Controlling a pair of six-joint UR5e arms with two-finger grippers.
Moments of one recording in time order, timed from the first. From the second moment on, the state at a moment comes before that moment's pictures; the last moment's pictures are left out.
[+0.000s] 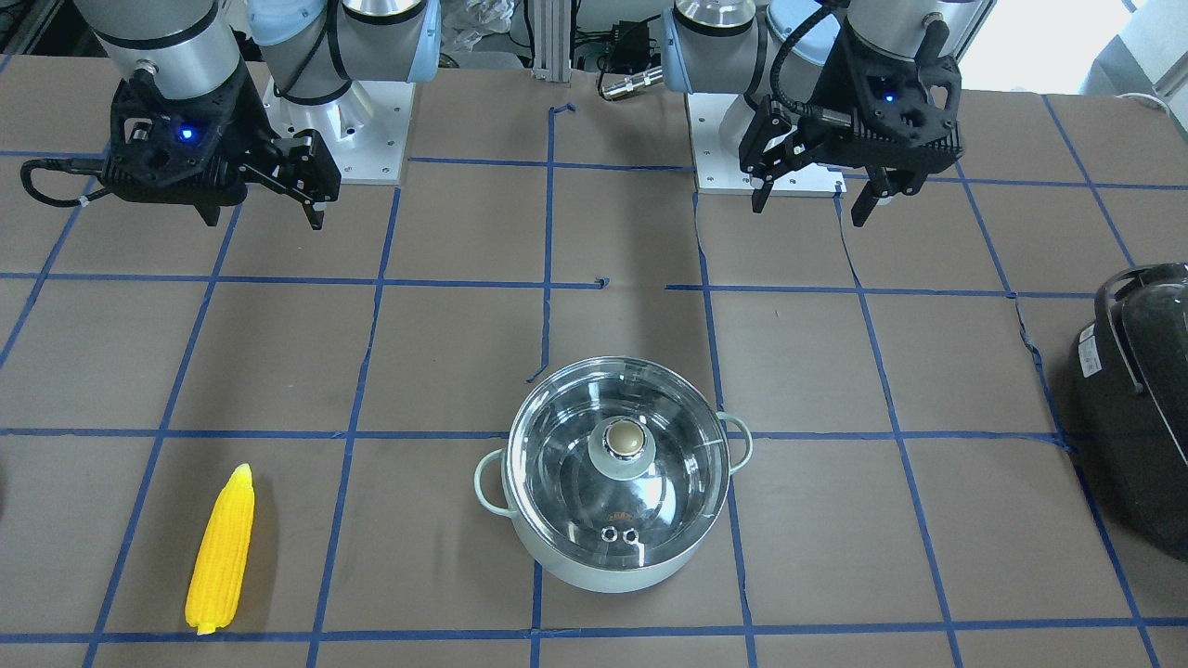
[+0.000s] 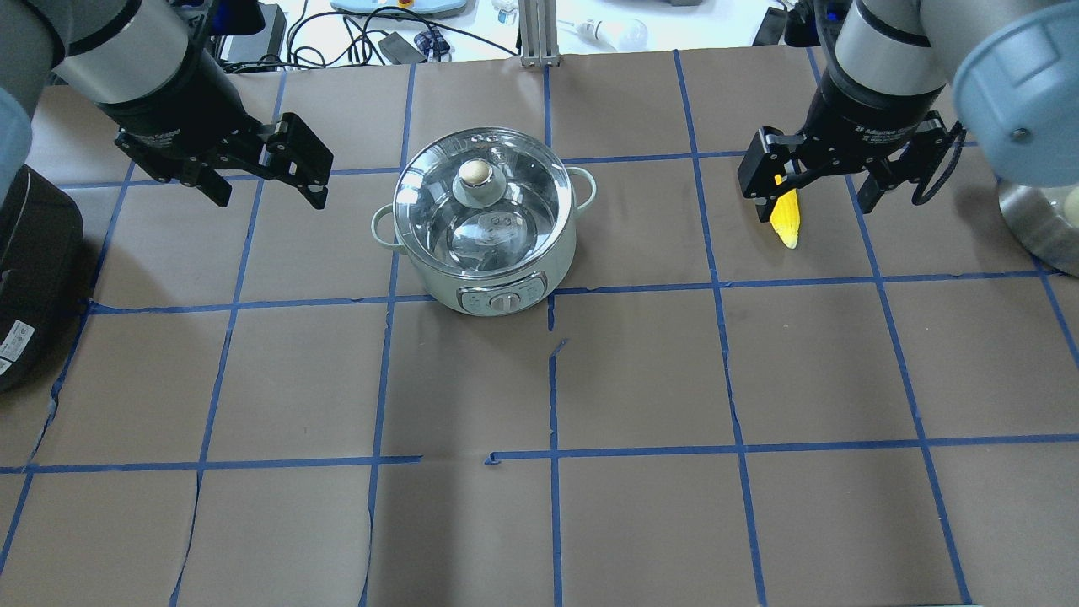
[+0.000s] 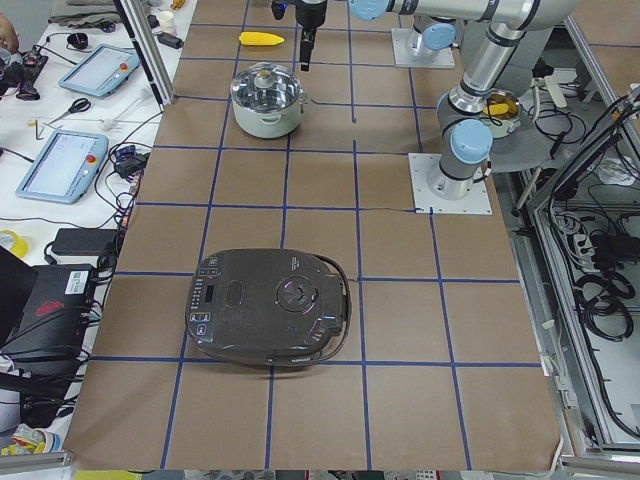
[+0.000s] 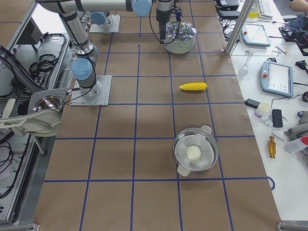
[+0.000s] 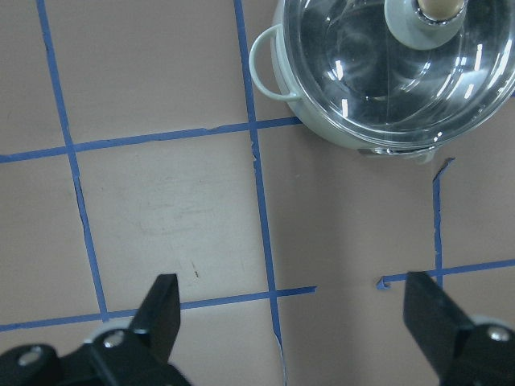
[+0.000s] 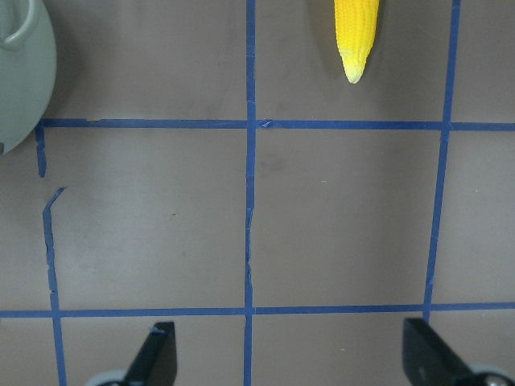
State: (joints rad) left arm -1.56 -1.50 -1.57 -1.56 1.53 0.11; right arm 1.57 -1.61 1.61 -1.55 -1.62 -0.02
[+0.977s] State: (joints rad) left arm -1.72 -1.74 -1.38 -1.50 1.54 -0.03; right arm 1.56 -1.57 1.60 -1.58 -1.64 -0.02
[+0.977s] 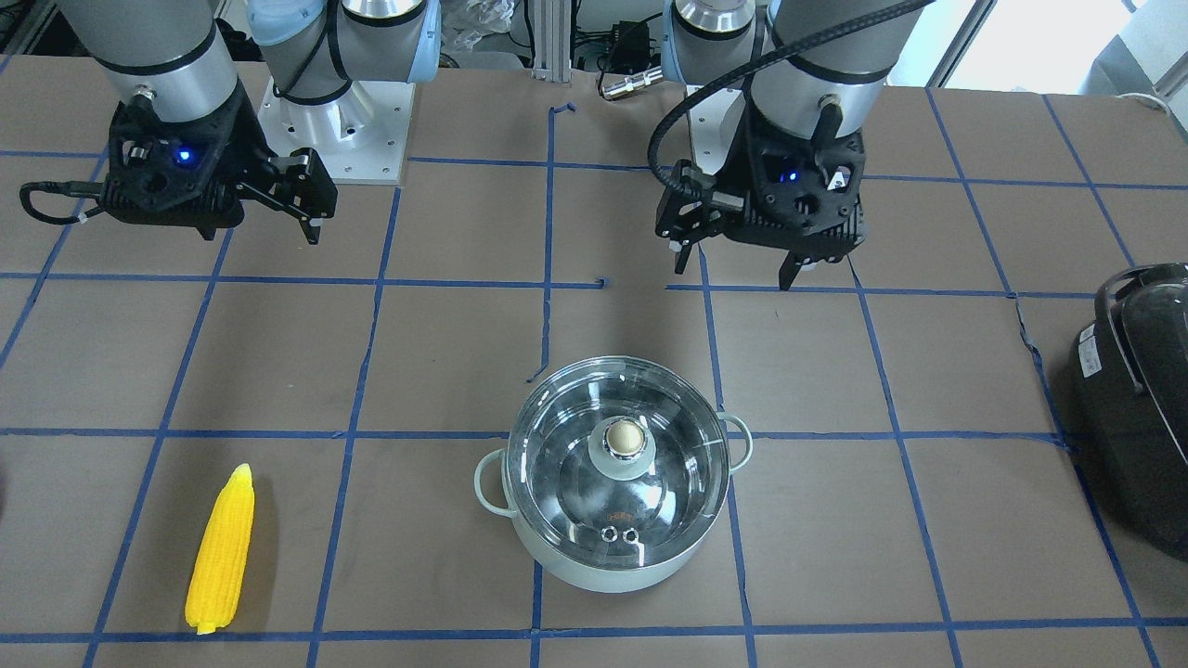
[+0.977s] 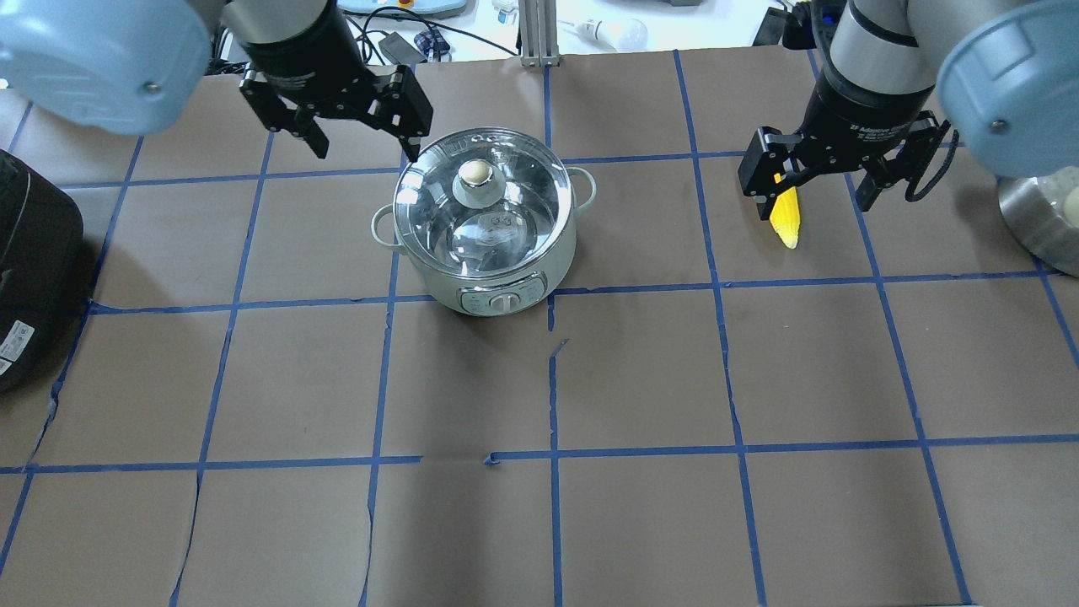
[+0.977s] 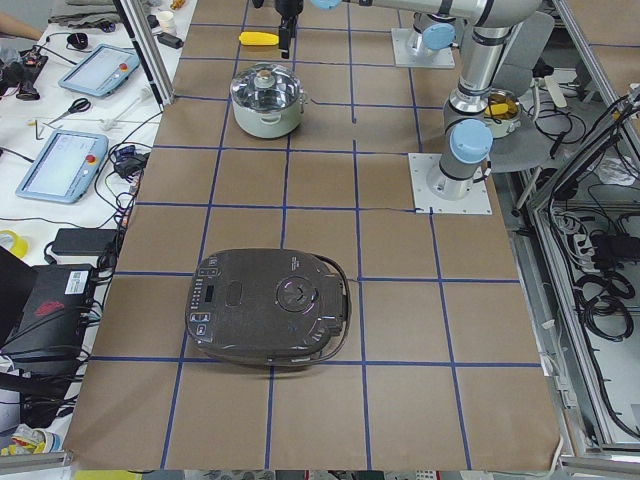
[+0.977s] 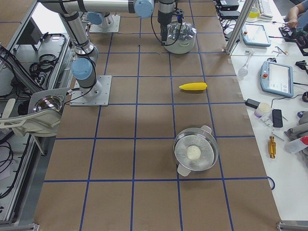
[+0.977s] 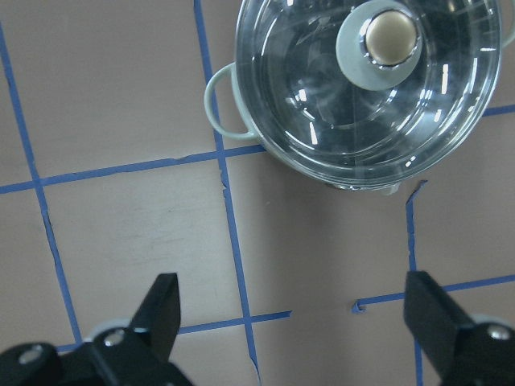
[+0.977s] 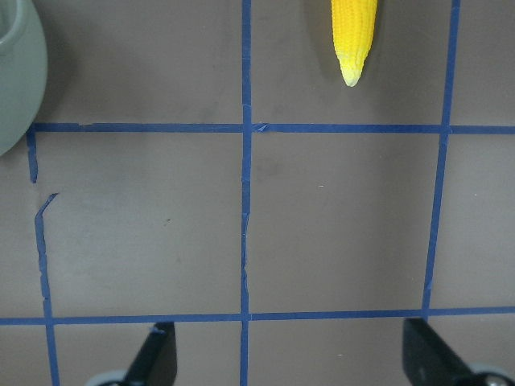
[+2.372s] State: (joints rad) left arm -1.80 -2.03 -1.36 -1.32 1.54 -0.27; right arm 1.46 -1.16 1.67 -2.22 -1.56 -0.05
